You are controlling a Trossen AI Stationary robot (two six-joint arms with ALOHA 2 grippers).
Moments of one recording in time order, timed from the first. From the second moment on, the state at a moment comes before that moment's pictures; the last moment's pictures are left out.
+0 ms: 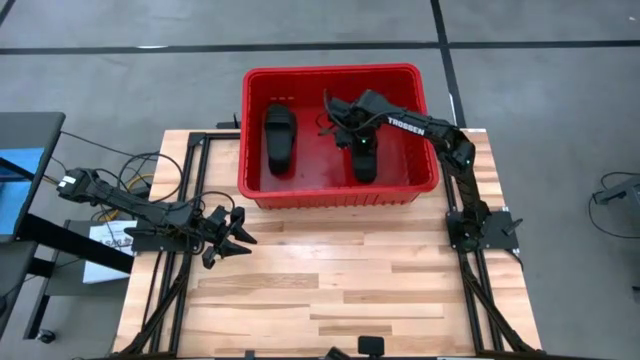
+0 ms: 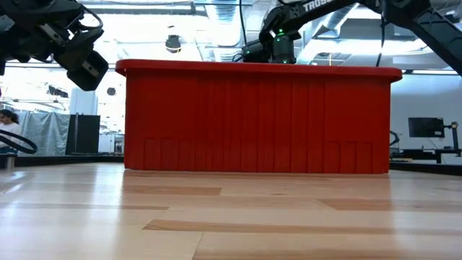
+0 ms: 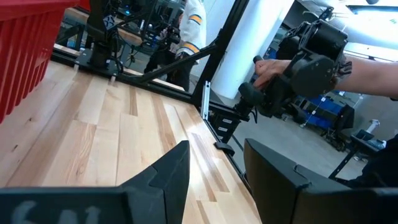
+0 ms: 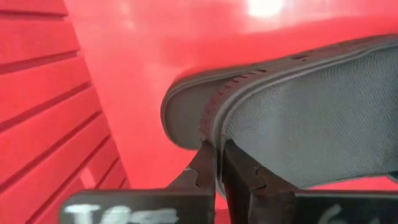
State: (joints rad) left arm -0.28 0.53 0.03 0.56 0.06 -0.44; right arm -0.53 2.12 1.99 -1.47 0.02 -0.48
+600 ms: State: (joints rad) left arm -0.28 0.53 0.03 0.55 0.06 -0.44; right arm -0.52 2.12 1.99 -1.46 0.03 -0.46
